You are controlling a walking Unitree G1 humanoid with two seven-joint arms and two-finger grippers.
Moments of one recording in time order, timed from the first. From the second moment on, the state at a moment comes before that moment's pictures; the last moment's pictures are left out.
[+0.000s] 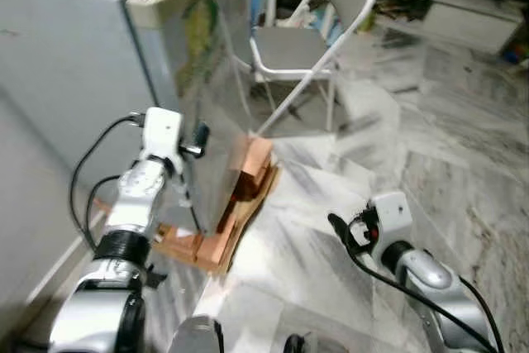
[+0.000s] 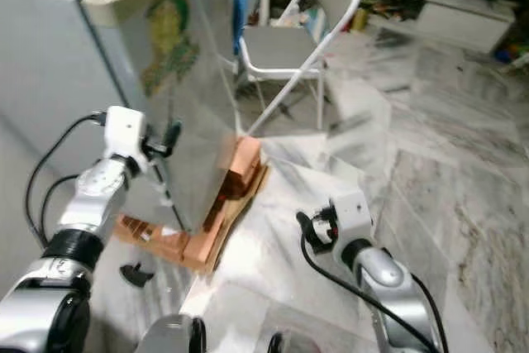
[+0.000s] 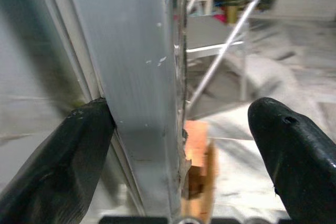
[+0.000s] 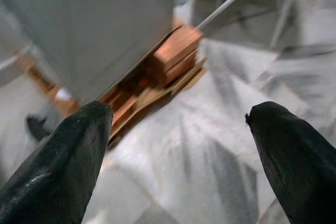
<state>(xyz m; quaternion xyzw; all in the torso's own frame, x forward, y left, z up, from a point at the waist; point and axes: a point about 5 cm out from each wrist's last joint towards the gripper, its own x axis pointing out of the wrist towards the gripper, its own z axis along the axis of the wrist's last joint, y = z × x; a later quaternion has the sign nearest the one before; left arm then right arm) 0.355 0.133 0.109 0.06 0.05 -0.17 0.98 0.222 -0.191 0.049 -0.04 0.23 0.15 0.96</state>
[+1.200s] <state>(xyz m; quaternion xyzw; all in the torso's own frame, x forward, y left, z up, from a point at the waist) 0.278 0.188 0.093 0.03 0.07 -0.18 0.98 0.280 -0.175 0.090 -0.06 0.05 0.05 1.00</state>
